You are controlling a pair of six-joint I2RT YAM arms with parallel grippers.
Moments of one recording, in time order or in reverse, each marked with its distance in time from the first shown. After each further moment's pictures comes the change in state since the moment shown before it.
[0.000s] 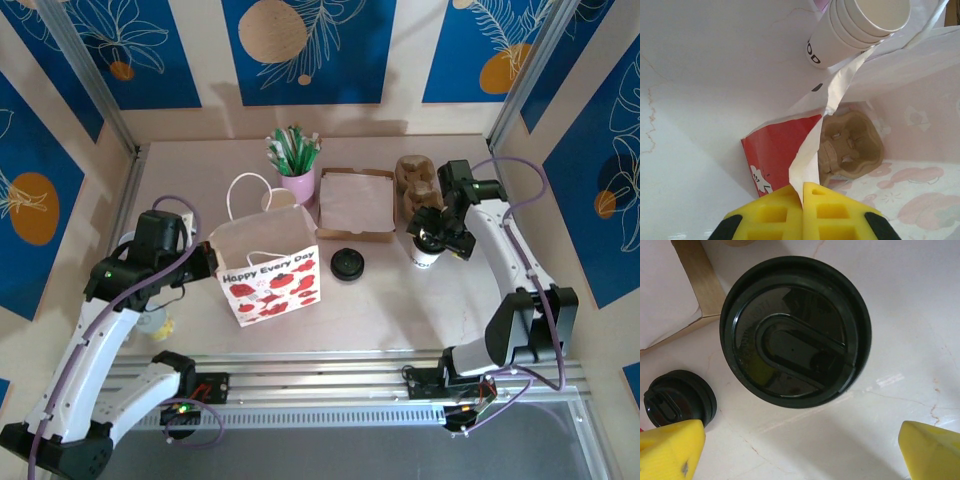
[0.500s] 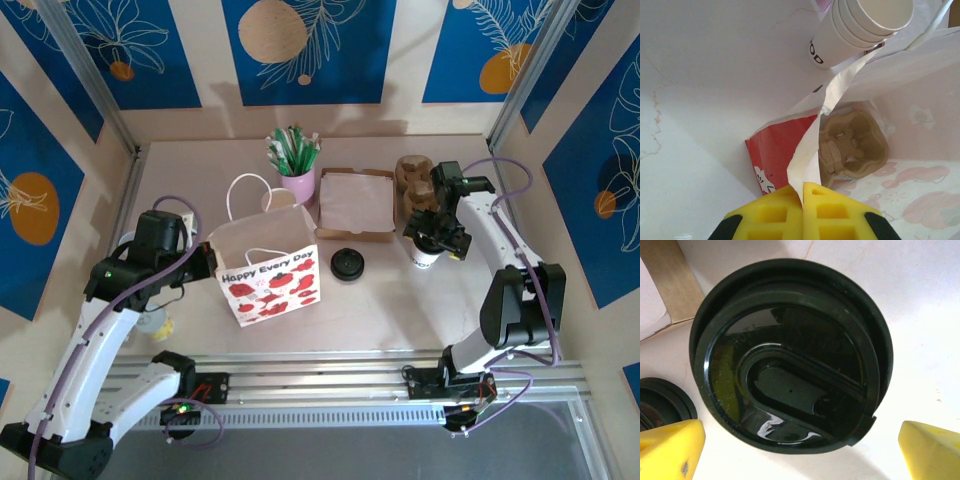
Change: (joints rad) left arm 0.000 0.000 0.000 -0.004 -0.011 0.018; right arm 0.000 0.101 0.002 0.017 0.021 -0.022
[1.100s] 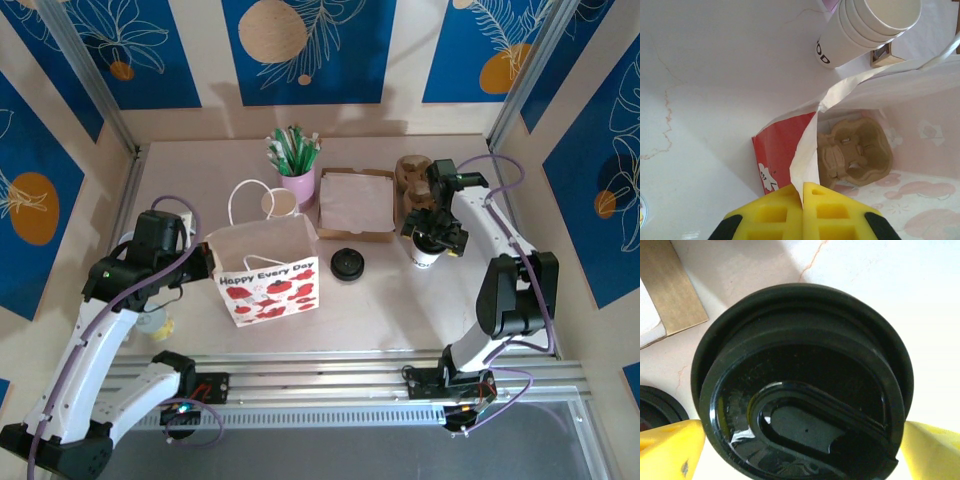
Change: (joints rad) left arm -0.002 0.000 0.016 -0.026 -0.025 0.007; right arm 0.012 0.070 0.033 0.008 0.019 -0.026
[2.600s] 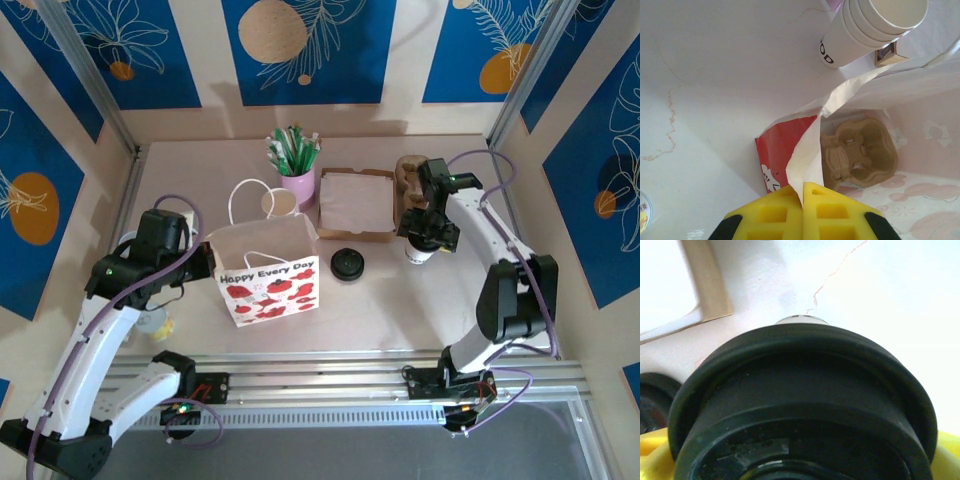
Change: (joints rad) left arm -0.014 0.015 0.000 0.004 -0.023 0.000; right arm 0.080 -0.058 0.002 0.011 0.022 -0.025
